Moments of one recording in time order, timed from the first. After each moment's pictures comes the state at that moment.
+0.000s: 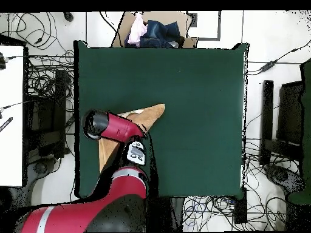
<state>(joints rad) 0.14 -0.37 -0.02 1.63 0.50 0.45 1.89</state>
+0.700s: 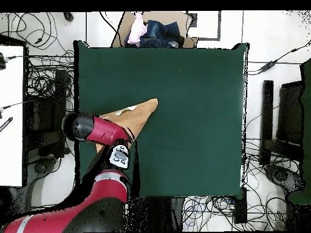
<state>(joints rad) 0.22 -0.36 -0.02 1.63 0.61 0.40 1.89</state>
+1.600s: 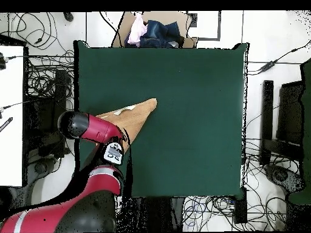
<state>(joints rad) 0.25 -0.30 -0.01 1.57 0.64 0.38 1.89</state>
